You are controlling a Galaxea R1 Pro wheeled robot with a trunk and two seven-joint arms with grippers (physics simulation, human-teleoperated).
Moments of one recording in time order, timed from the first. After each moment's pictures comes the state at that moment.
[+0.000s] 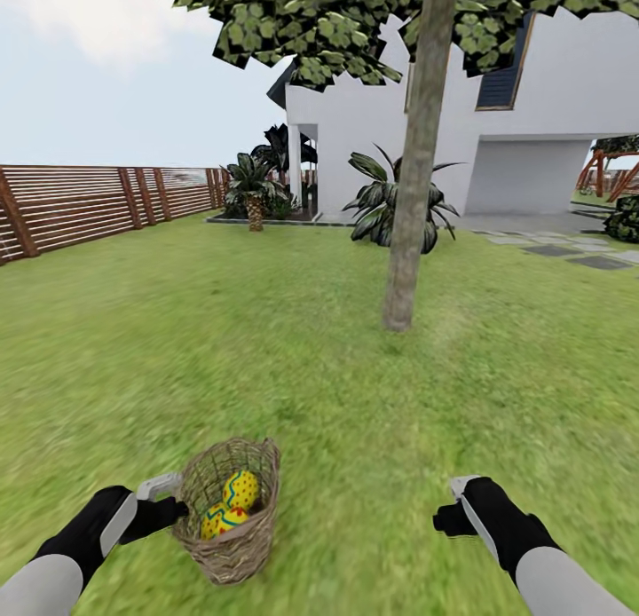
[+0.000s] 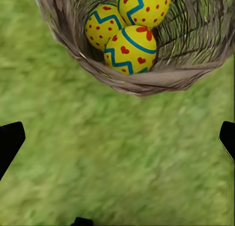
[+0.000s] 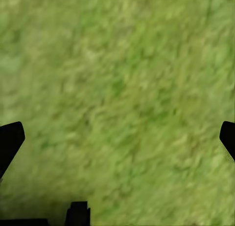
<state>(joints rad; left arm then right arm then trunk) -0.61 0.23 0.04 -0.48 0.34 0.64 -0.05 -0.62 -0.12 0.05 -0.52 0.08 0.72 0.08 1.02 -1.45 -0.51</state>
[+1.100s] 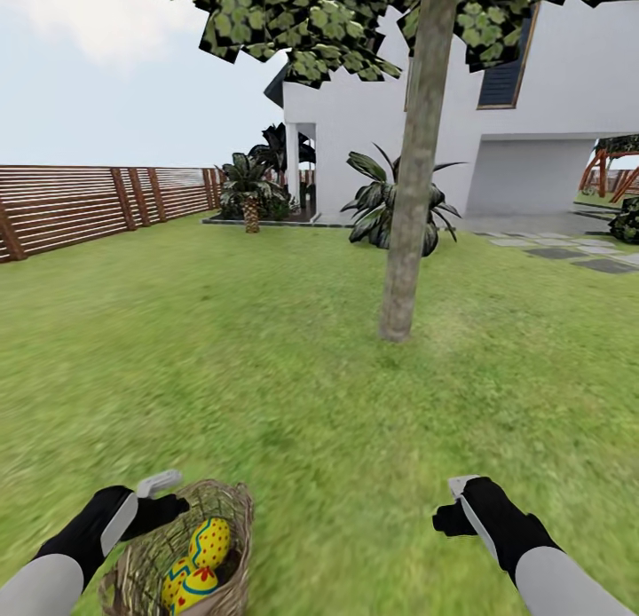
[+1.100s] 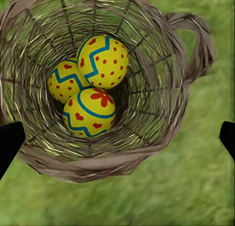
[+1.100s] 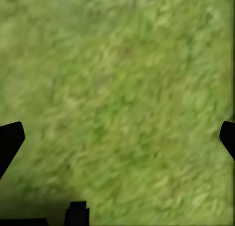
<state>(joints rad) -0.61 0.23 0.04 -0.48 0.34 0.61 -0.05 -0.62 -0.12 0.05 -0.52 0.08 0.72 0.08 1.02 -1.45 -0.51</state>
